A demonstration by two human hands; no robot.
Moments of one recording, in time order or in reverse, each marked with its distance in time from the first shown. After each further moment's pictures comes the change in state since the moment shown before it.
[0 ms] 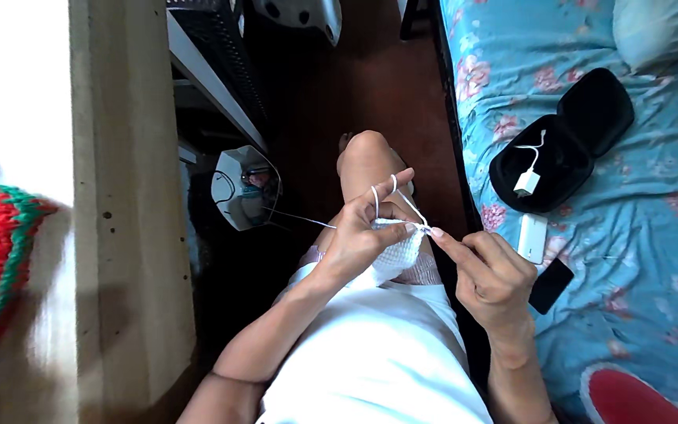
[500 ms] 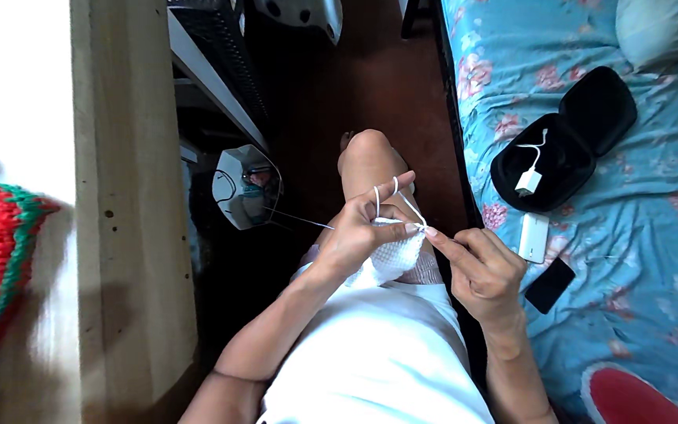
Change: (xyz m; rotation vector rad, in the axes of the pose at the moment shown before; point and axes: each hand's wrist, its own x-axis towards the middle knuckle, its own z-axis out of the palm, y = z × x) left_hand 0.002 -0.002 -0.006 -0.146 -0.061 -0.106; right_hand -0.001 0.003 0.013 0.126 0.039 -0.012
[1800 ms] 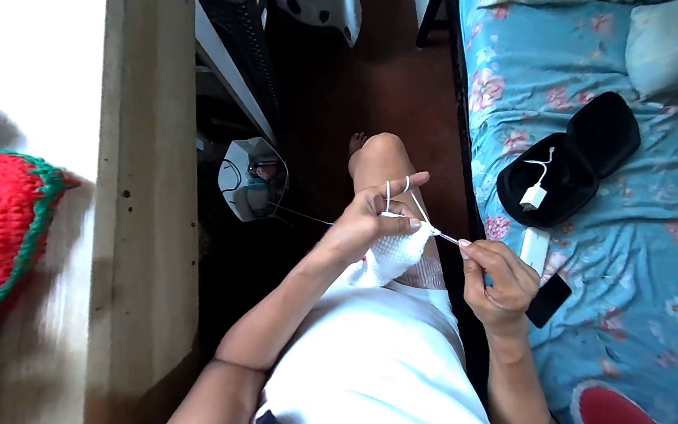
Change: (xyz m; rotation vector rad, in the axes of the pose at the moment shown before) left_hand 0.001 0.009 -0.013 -0.063 -0.073 -0.006; right_hand -0.003 0.008 0.002 0.121 0.116 -0.044
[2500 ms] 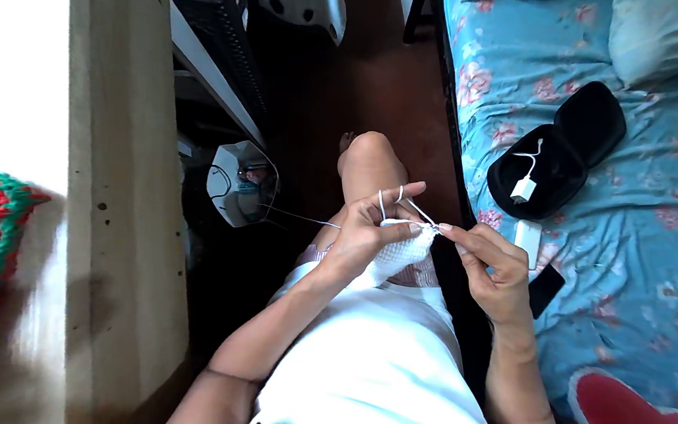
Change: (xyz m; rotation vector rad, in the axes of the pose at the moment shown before) left_hand 0.002 -0.019 0.016 -0.014 0.095 0.091; right_hand 0.009 0.006 -0.015 0.197 -0.195 0.229
